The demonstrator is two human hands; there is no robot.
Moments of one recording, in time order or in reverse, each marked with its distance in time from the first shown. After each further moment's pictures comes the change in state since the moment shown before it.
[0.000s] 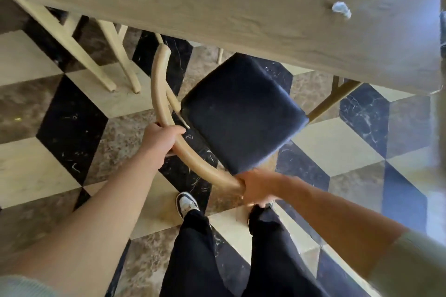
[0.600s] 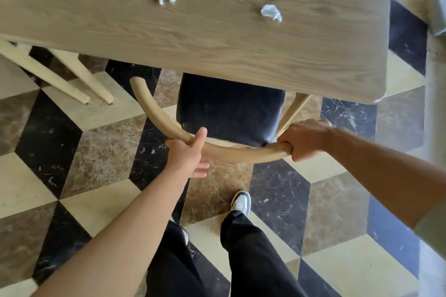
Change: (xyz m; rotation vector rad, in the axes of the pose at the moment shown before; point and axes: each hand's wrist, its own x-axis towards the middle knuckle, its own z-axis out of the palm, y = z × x) left_hand -0.094 0.028 0.245 0.092 -0.130 -0.061; right_hand -0.077 0.275 -0.165 -0.511 0.130 0.014
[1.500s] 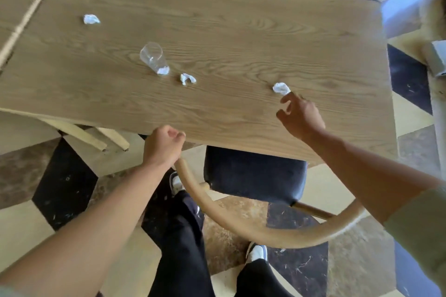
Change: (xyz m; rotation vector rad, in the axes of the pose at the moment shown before) left_hand 0.073 0.174 -0.089 0.447 0.329 0.484; right_hand 0.074 0.051 -0.156 0.779 0.879 0.444
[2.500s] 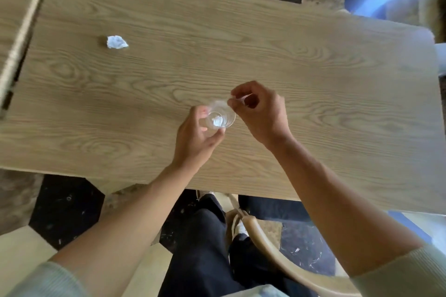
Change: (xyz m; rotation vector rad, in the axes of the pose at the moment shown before) left_hand 0.202 0.009 -0.087 -0.263 -0.064 0.574; right_hand 0.092 -0.312 0.081 0.459 0.148 -0.179
